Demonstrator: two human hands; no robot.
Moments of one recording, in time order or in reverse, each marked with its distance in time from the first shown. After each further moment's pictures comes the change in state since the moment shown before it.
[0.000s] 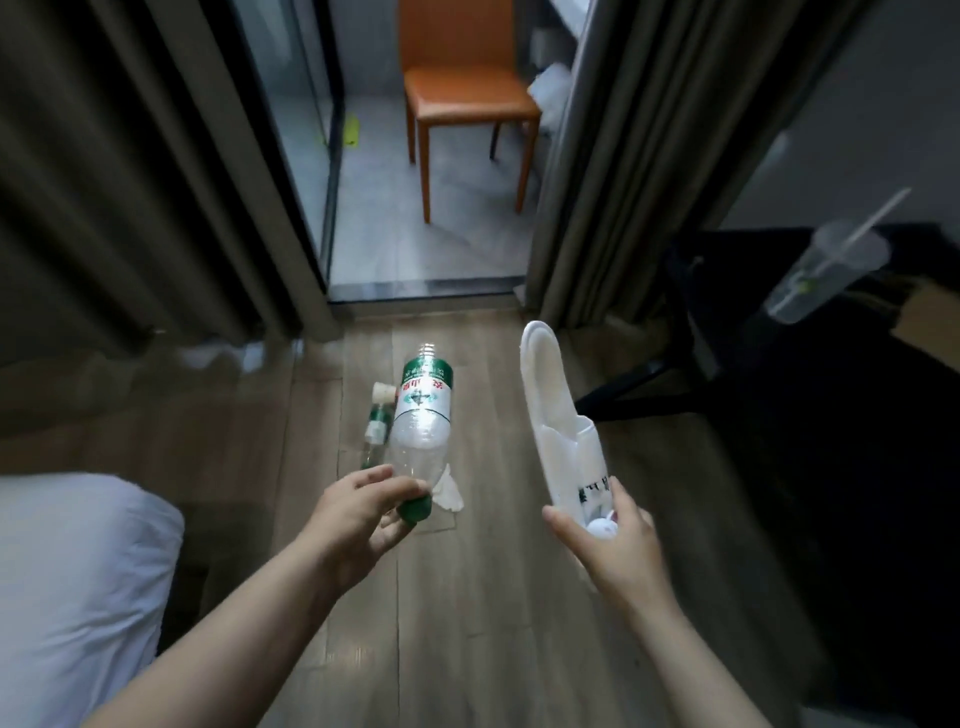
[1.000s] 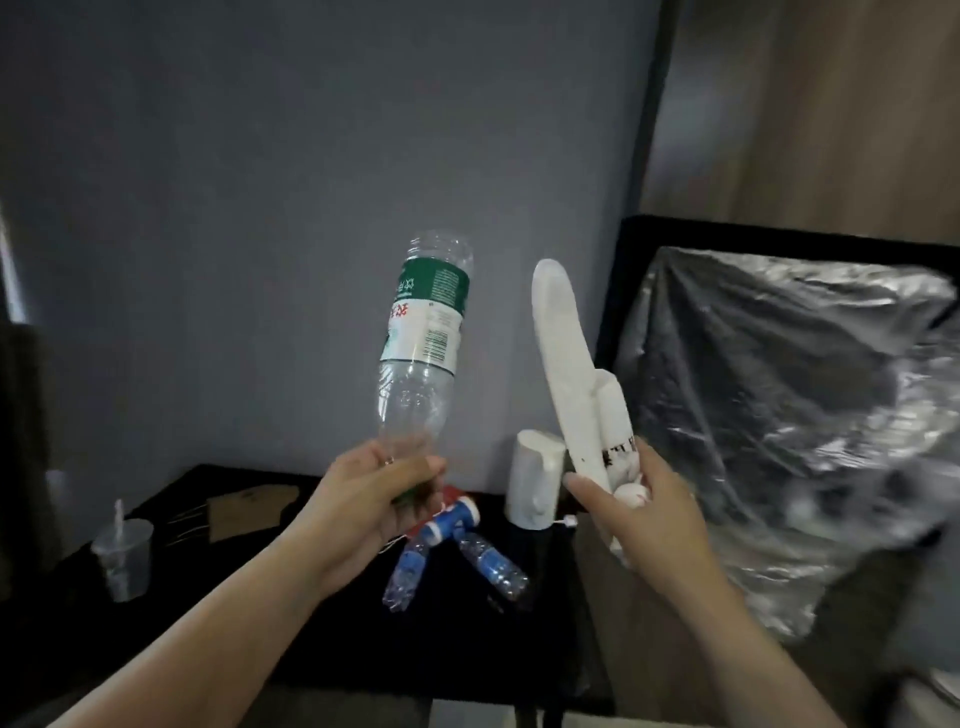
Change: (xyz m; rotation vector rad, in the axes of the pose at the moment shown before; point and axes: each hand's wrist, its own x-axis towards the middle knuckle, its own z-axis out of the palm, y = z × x) left_hand -0.483 -0.011 0.271 0.493 -1.666 0.100; right_hand -0.549 -0.076 -0.321 0.161 1.393 0.005
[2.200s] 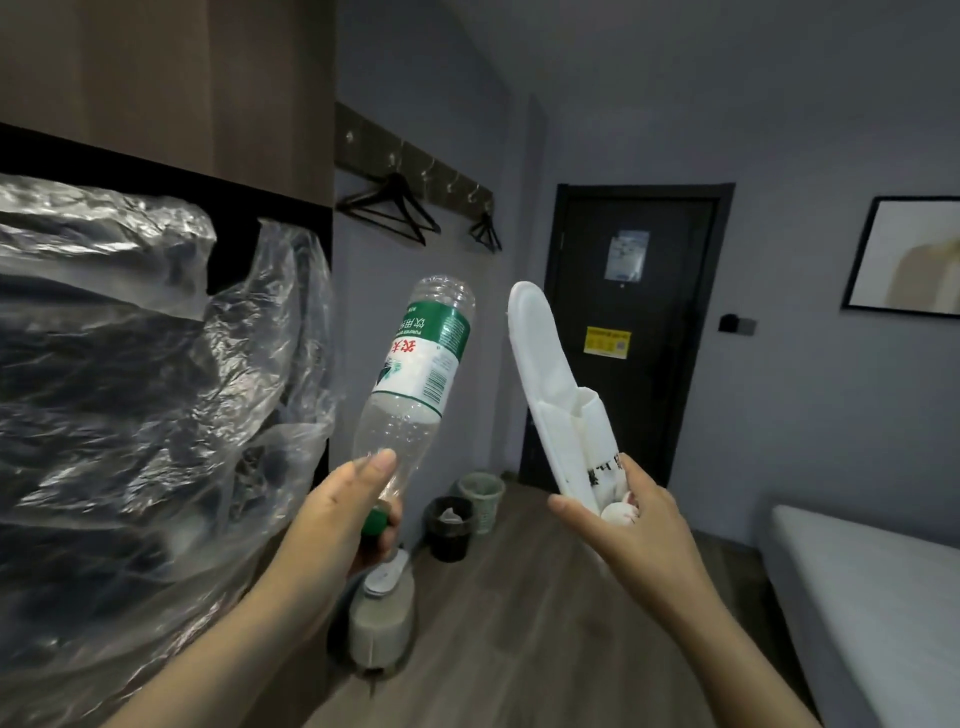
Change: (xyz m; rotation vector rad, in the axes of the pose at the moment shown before) left_hand 0.192 -0.360 0.705 -0.059 -0.916 -0.206; right_hand -0.022 0.277 -0.626 -0.591 0.963 0.467
